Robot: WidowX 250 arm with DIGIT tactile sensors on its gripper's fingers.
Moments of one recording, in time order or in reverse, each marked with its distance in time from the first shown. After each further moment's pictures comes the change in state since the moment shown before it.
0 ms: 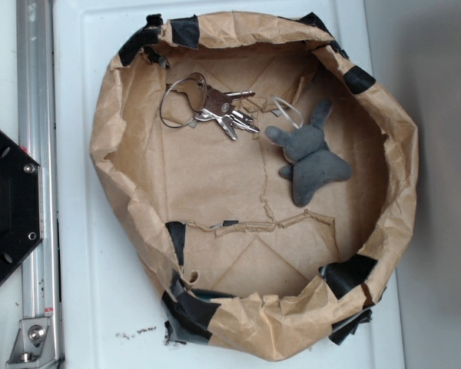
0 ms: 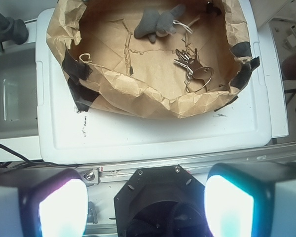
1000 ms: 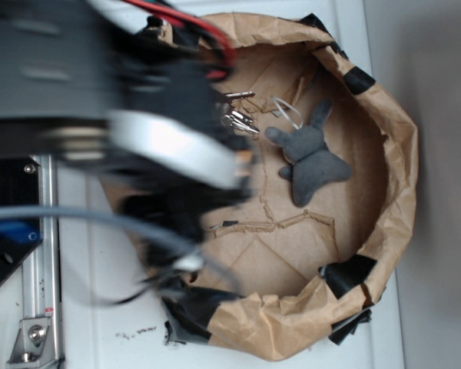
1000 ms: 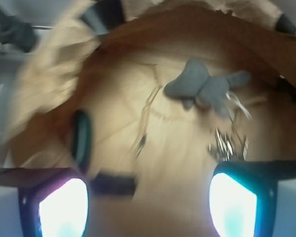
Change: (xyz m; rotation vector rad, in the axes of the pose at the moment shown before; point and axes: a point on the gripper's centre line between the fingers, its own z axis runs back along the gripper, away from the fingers) arm 0.114 0.001 -0.119 -0.055 -0.069 -0.304
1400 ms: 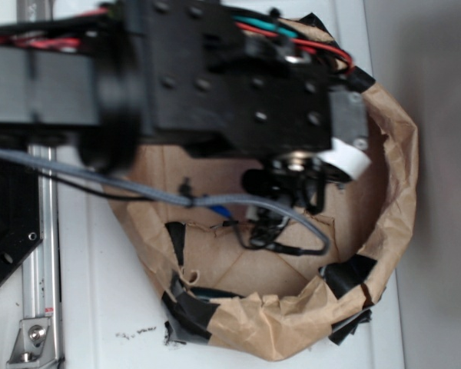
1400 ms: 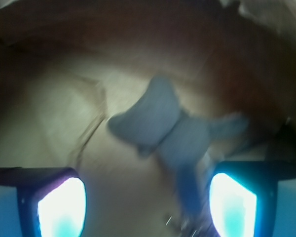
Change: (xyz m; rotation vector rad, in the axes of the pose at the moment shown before) arm 0.047 0.037 -0.052 0.160 0.032 -0.129
